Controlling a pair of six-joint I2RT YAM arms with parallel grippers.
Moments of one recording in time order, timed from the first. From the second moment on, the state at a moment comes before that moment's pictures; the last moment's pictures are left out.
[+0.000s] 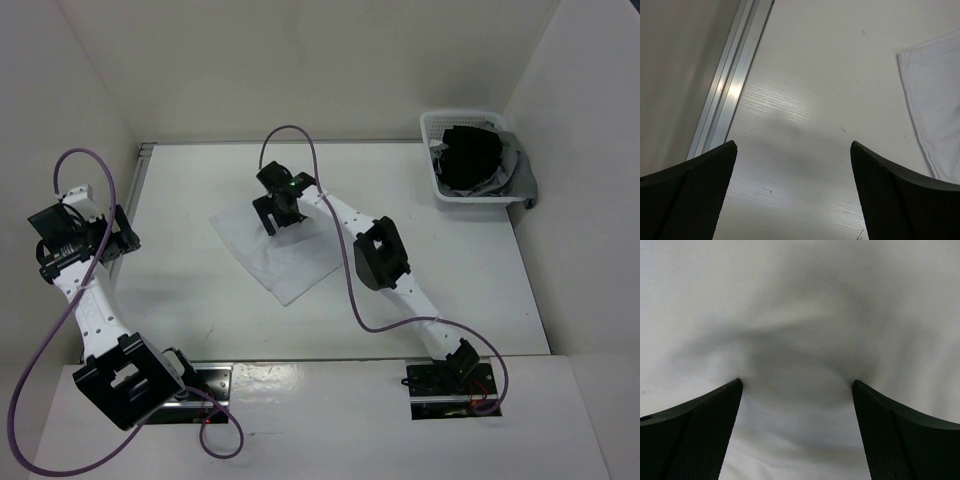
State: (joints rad) left arm 0.70 1.12 1.00 -0.61 0.32 0.12; right arm 0.75 2.64 2.48 -0.90 0.12 0.20
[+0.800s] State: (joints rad) left arm 0.71 1.12 1.00 -0.61 0.33 0.13; right arm 0.55 2.26 1.80 -0.69 0.15 0.31
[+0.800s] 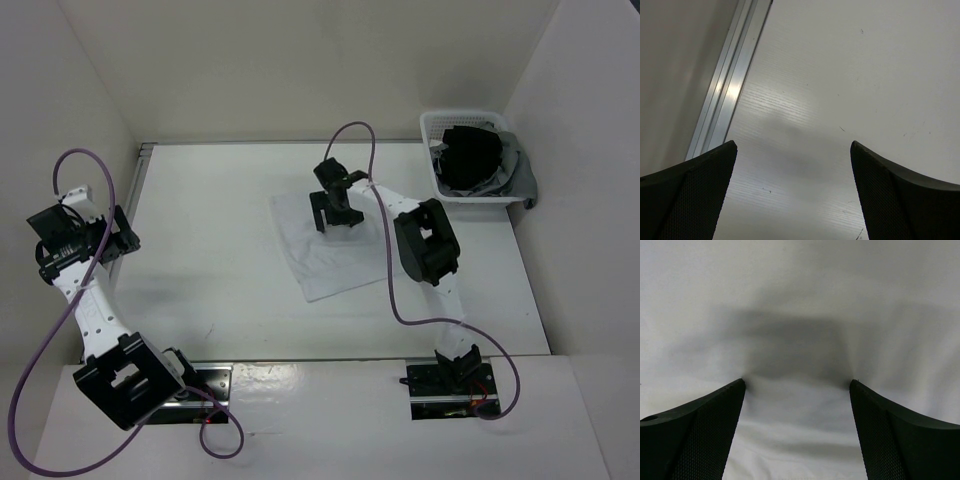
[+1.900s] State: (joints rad) left arm -0.08 1.89 1.44 -0.62 0.60 0.11; right arm 0.26 1.87 1.66 -0.74 0.06 0.03
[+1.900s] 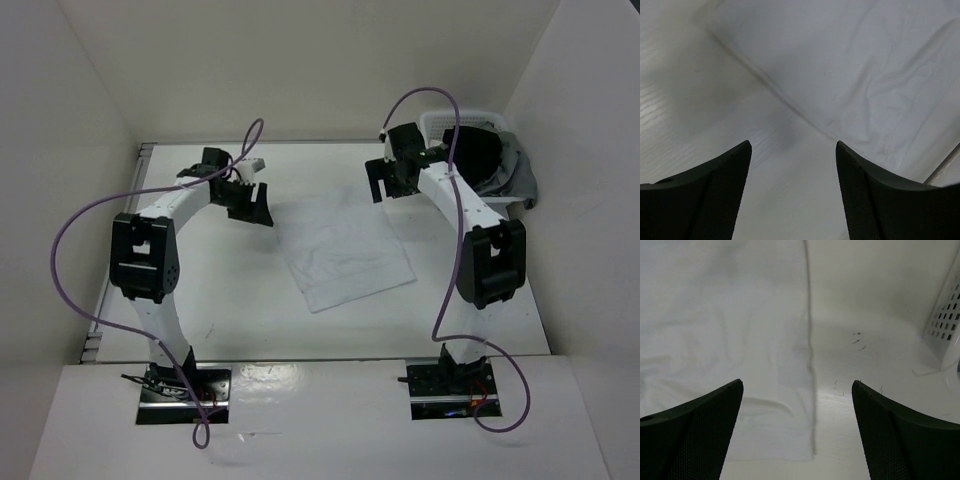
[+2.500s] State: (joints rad) left arm -0.13 2.13 1.56 -0.42 0.51 -0.06; right arm 0.30 1.73 1.55 -0.73 0.09 -0.08
